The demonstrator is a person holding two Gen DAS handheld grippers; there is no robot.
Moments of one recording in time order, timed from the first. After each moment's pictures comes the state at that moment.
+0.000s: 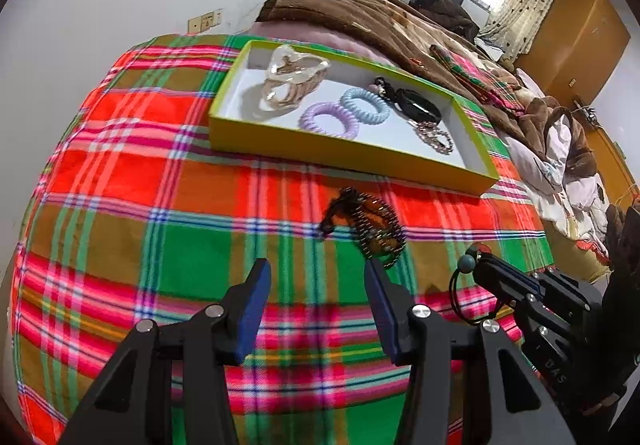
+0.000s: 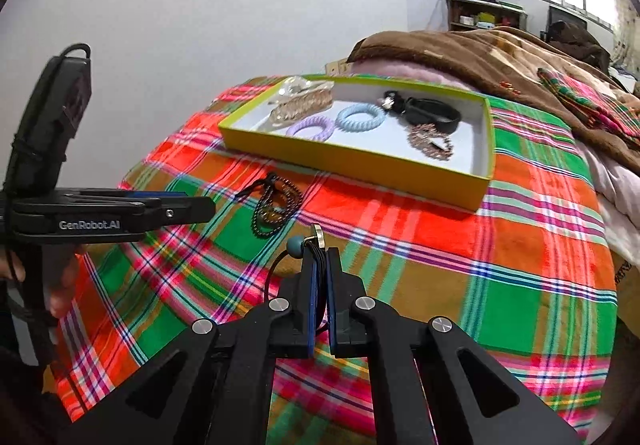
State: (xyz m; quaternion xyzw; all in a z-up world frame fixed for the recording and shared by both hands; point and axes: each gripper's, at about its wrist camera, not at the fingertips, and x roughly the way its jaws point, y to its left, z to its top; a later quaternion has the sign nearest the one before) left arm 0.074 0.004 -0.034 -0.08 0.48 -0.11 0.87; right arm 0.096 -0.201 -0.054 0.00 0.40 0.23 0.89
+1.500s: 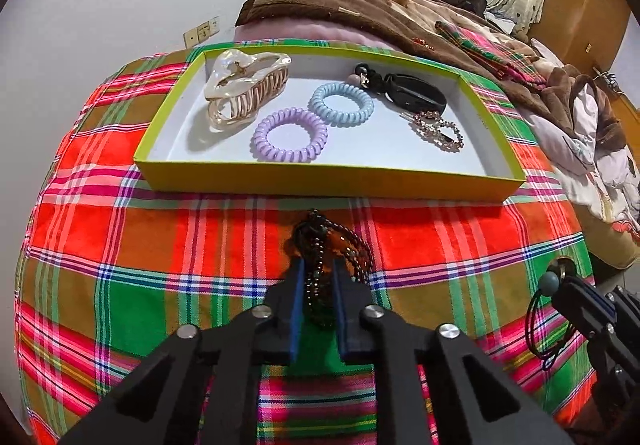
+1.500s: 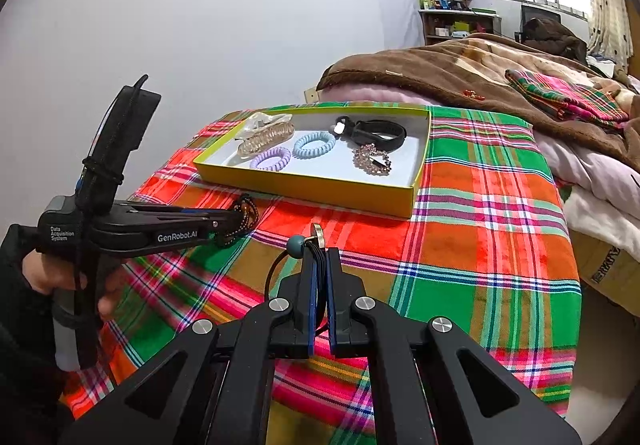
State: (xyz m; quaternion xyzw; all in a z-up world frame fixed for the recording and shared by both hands) left arm 0.105 -0.051 -0.044 -0.01 0.49 -0.08 0.87; right arm 0.089 -0.252 -0.042 0.04 0.36 0.21 0.91
